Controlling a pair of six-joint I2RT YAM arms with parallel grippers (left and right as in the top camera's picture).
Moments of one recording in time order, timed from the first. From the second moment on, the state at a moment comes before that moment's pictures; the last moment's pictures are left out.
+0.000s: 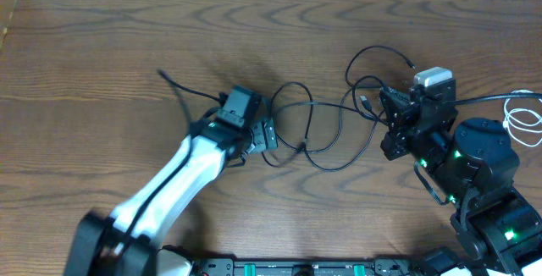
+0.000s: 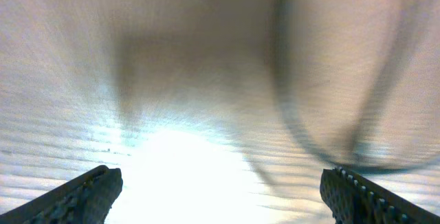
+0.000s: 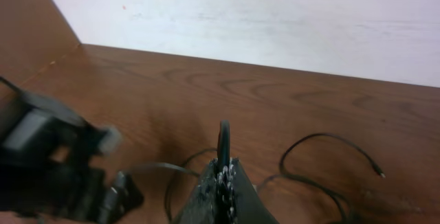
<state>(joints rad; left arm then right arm) -0.45 1.46 0.88 -0.57 0.00 -0.61 0.43 0.80 0.96 -0.47 -0.03 0.18</state>
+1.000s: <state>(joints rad) -0.45 0.97 0.88 -0.48 0.00 -0.61 0.43 1.10 0.96 -0.47 -0.74 0.18</state>
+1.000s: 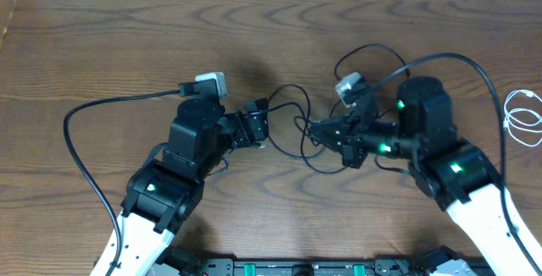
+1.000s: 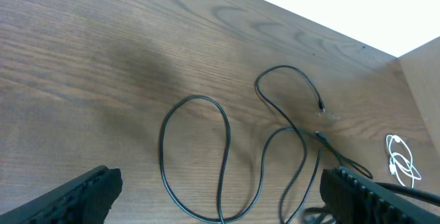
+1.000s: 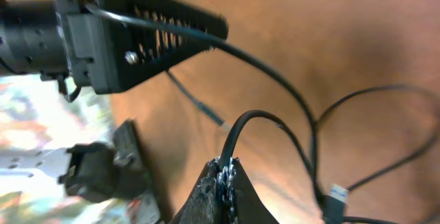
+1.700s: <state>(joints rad) -0.45 1.03 0.88 -0.53 0.03 -0.61 0.35 1.35 0.96 -0.25 -1.08 0.39</state>
